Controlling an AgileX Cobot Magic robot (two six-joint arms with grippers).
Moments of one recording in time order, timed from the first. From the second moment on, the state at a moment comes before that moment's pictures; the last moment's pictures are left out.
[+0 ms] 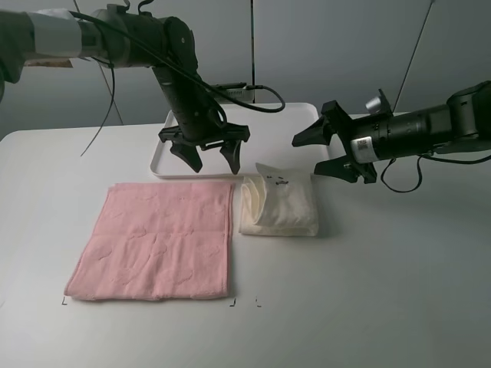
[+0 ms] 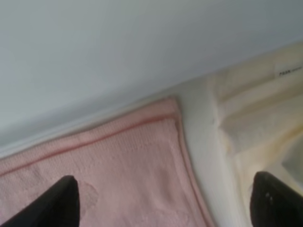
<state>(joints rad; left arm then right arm) -0.51 2.34 -1.92 -0.21 1.11 -0.09 0.06 1.96 -0.87 1.62 0.80 -1.02</state>
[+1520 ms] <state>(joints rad) -0.51 2.34 -1.92 -0.23 1.15 0.04 0.15 2.03 -0.88 1.53 0.72 -1.01</state>
